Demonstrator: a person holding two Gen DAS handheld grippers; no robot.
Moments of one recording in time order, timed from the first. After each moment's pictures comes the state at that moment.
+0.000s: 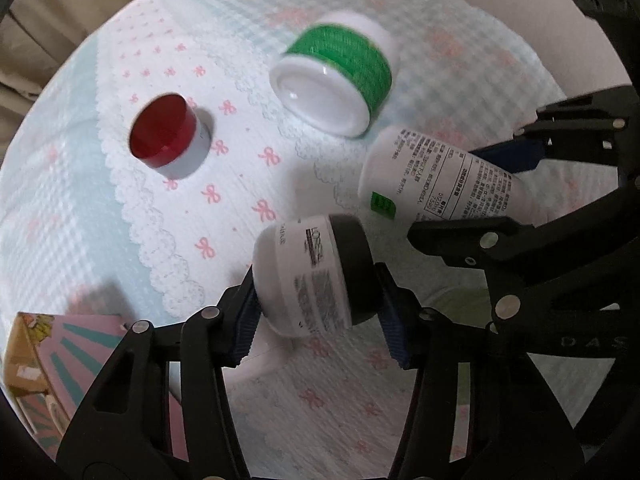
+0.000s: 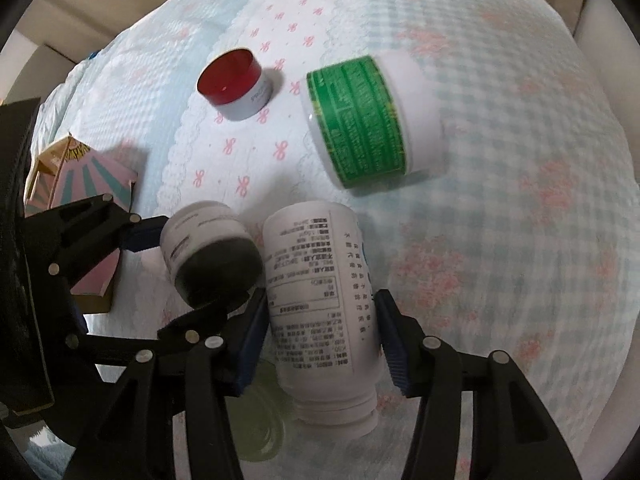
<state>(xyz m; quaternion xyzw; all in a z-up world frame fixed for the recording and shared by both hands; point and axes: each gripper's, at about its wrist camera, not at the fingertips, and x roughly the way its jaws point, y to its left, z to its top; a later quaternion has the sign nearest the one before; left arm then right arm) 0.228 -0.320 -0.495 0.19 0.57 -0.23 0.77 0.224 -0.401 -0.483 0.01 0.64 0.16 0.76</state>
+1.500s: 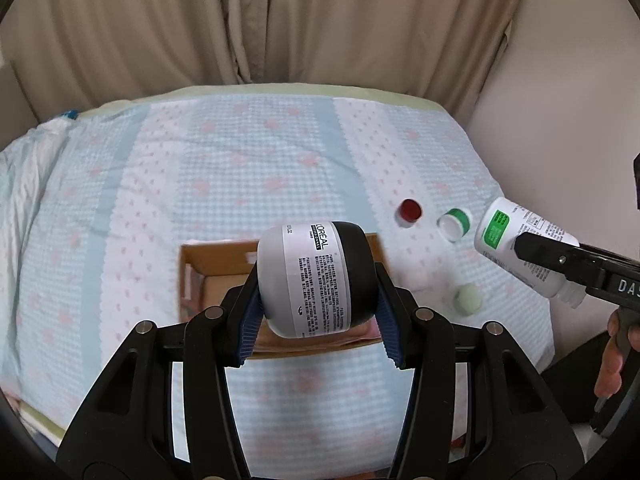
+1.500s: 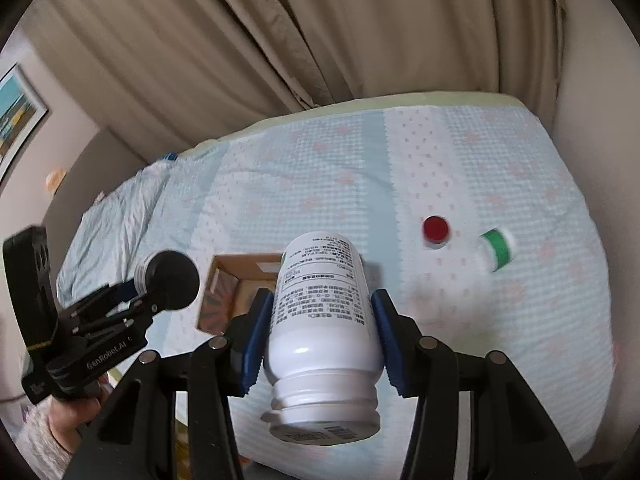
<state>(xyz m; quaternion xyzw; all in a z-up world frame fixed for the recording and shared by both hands) 0.126 0.057 -0.212 -0.03 0.47 -0.11 0.88 0.116 -0.197 -0.193 0.13 0.49 0.14 0.85</state>
